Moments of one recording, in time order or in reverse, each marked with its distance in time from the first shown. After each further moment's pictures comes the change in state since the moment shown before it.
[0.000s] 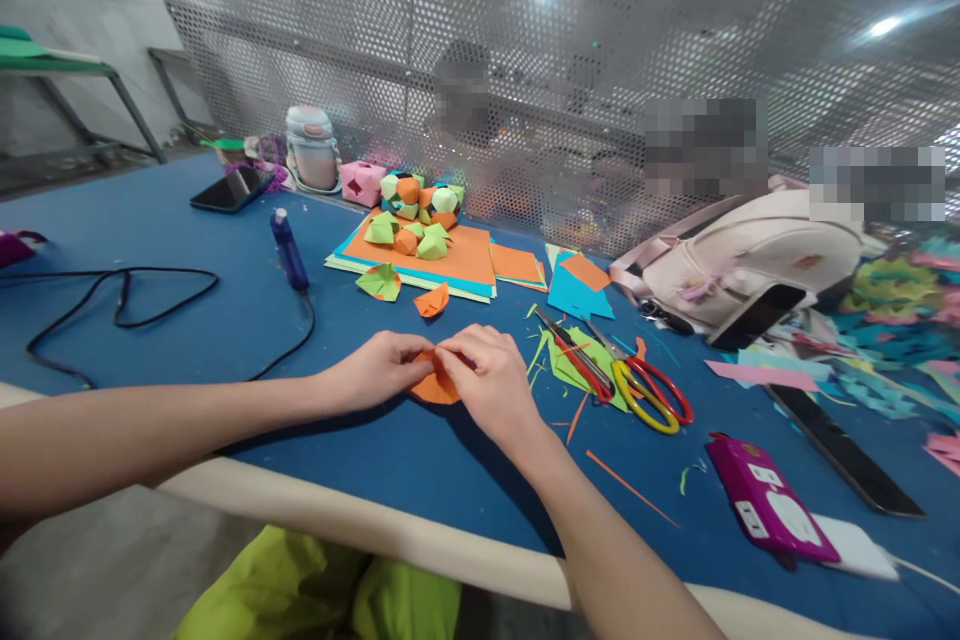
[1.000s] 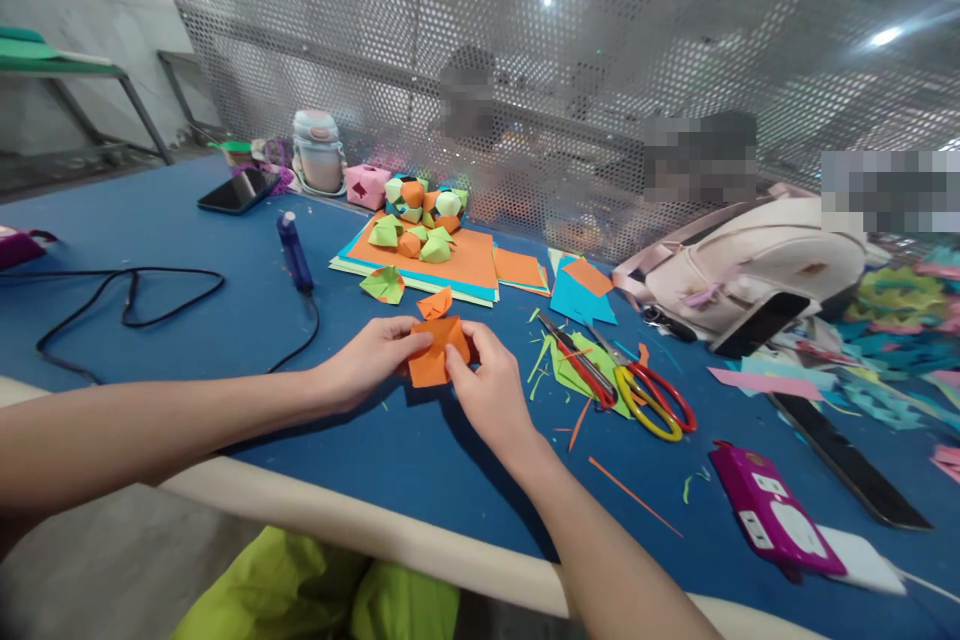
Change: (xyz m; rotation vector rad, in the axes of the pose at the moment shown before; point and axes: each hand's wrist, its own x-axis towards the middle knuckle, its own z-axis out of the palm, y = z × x) left_hand 0.003 0.013 0.001 -0.741 0.171 -0.247; right_hand -0.002 0.012 0.019 0.250 0.107 0.144
